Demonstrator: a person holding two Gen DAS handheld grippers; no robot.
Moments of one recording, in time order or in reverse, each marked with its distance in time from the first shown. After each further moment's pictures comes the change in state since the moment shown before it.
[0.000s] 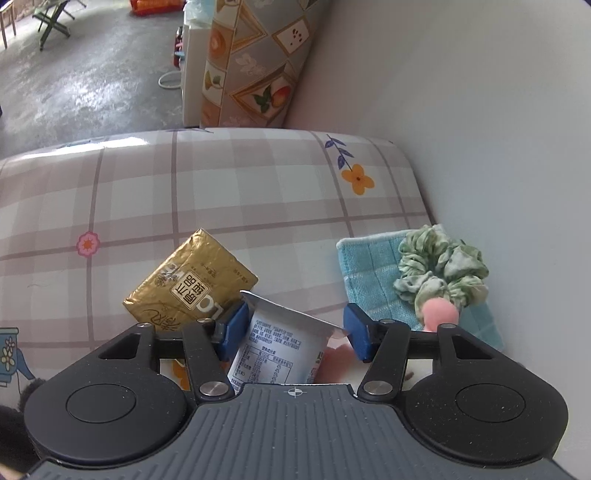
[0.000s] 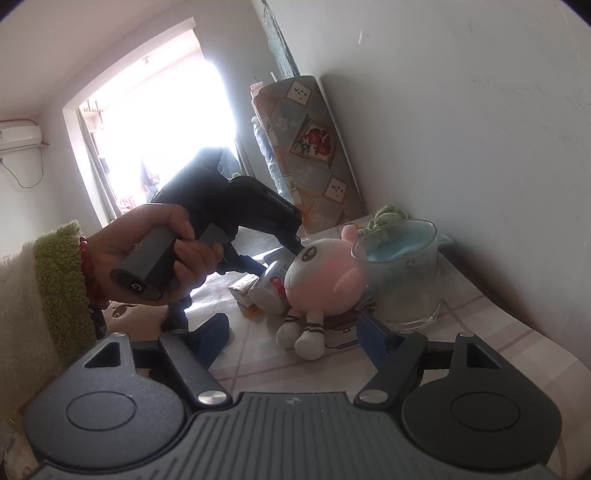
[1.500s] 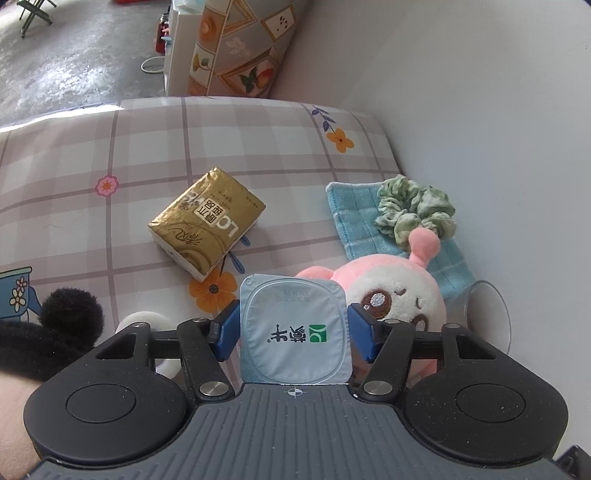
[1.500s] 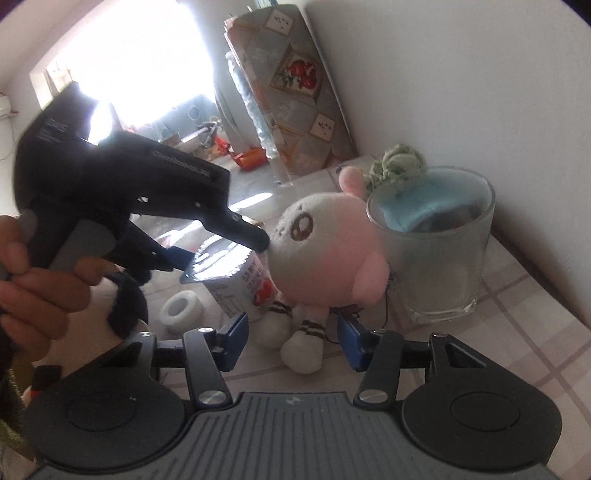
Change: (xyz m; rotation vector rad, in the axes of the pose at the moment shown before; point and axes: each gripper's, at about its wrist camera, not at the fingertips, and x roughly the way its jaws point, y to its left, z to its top) left arm -0.034 0.024 -0.042 0.018 0.039 -0.101; right arm 0.094 0.003 0.011 0.036 0.227 -0.074
